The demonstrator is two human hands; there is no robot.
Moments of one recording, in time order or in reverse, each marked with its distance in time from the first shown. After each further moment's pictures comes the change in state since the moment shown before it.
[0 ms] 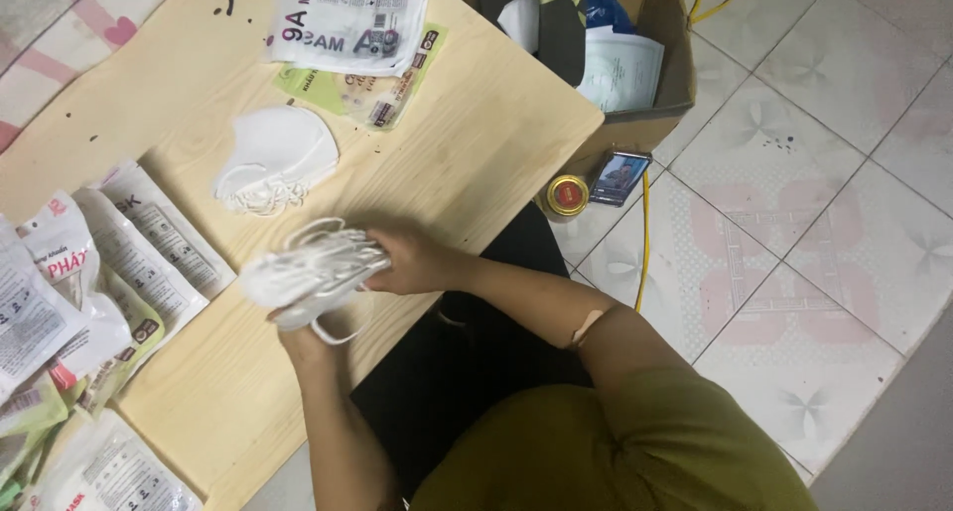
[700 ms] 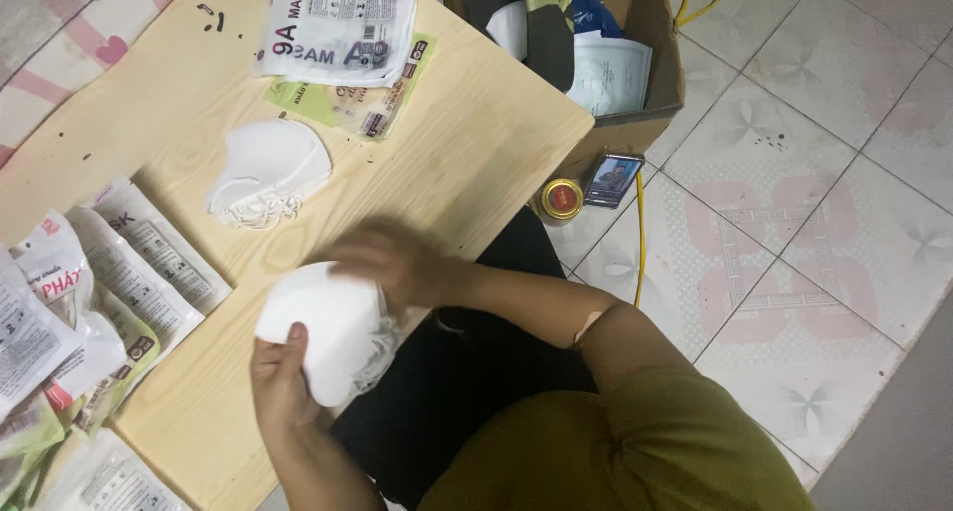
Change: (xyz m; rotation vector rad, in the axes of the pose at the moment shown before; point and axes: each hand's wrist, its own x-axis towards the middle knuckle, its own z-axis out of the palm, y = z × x) left_hand 0.027 -0.050 -0.073 -0.065 -0.050 -0.059; right_hand 0.016 -0.034 -0.028 -0.409 -0.086 -0.540
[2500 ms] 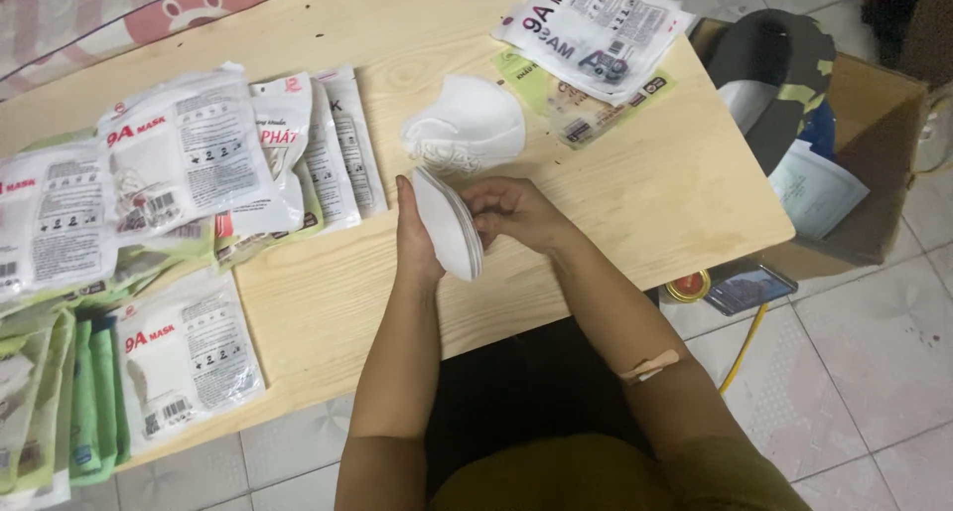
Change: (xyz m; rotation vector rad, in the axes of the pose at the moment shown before) left_hand 0.093 0.030 0.070 -0.480 0.083 -0.156; right_hand 0.053 0.059 0.063 1.481 -0.169 0.728
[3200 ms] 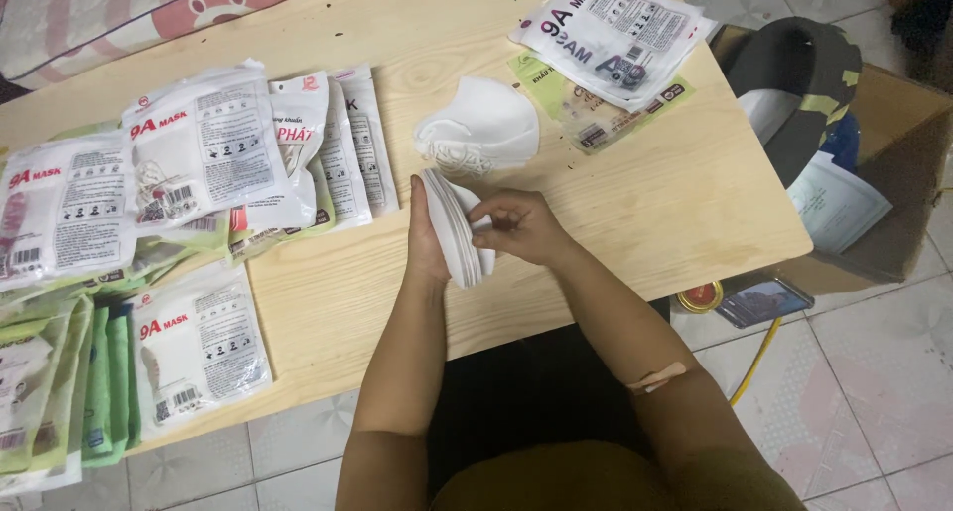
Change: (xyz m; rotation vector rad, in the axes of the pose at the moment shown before) left_hand 0.013 0.000 -0.005 -0.060 -0.034 -0.104; right_hand 0.002 -0.008 0.020 -0.341 0.050 -0.292
